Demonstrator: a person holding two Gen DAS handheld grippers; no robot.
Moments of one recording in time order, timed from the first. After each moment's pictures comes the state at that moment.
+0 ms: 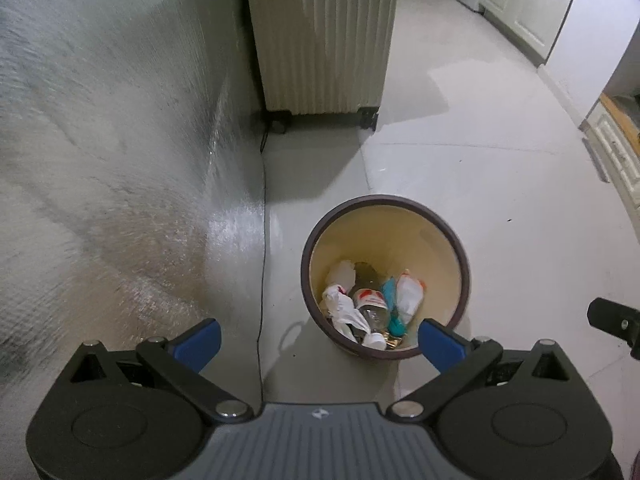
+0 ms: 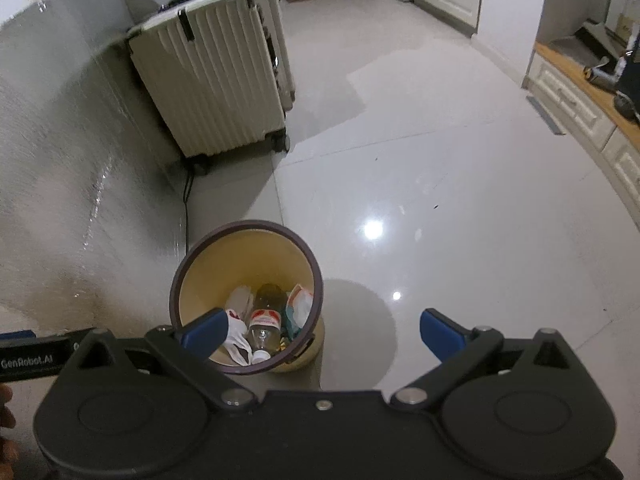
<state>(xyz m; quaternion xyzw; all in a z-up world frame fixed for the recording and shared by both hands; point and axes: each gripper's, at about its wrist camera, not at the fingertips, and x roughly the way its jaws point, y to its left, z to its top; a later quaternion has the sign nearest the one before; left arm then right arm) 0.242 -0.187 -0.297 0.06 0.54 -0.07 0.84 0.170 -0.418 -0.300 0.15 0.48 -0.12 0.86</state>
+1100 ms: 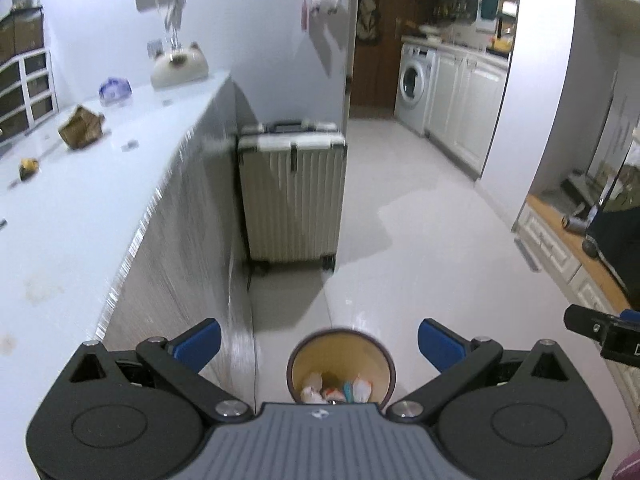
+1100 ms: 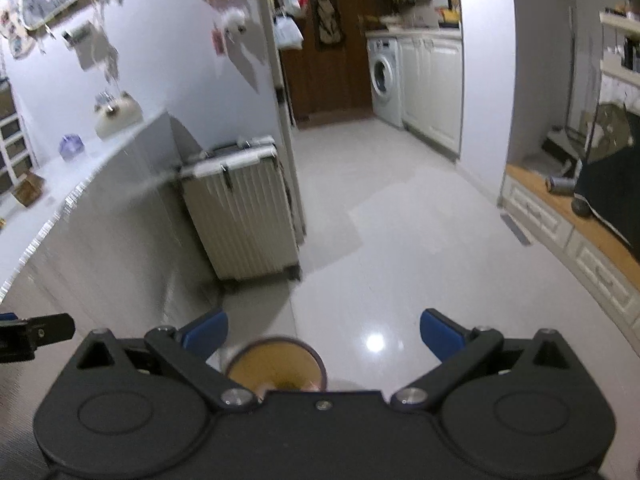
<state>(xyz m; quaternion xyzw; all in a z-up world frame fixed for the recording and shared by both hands) 0.122 -0.150 -0.066 0.04 0.35 -0.14 0.93 0.042 -0.397 -0.087 0.12 0.30 -0.13 0.94</state>
